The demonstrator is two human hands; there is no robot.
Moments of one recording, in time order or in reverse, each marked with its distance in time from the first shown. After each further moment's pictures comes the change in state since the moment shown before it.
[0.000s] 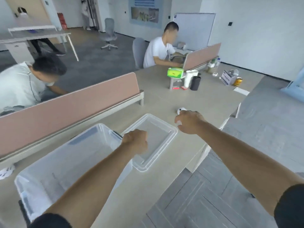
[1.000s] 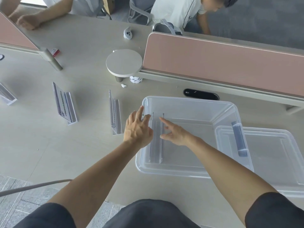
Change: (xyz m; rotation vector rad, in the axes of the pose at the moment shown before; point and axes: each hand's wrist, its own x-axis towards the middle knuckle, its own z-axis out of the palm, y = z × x) left_hand -0.184 -0.280 0.121 -0.242 0.259 -0.939; right_hand 0.107 -0.430 0.185 0.461 -0.838 -0.682
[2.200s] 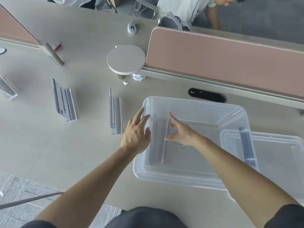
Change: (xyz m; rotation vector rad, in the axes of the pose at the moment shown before) left_hand 0.002 -0.014 0.020 -0.278 0.084 -0.010; right_hand 0.017 0.016 -0.023 0.058 -0.032 -0.015
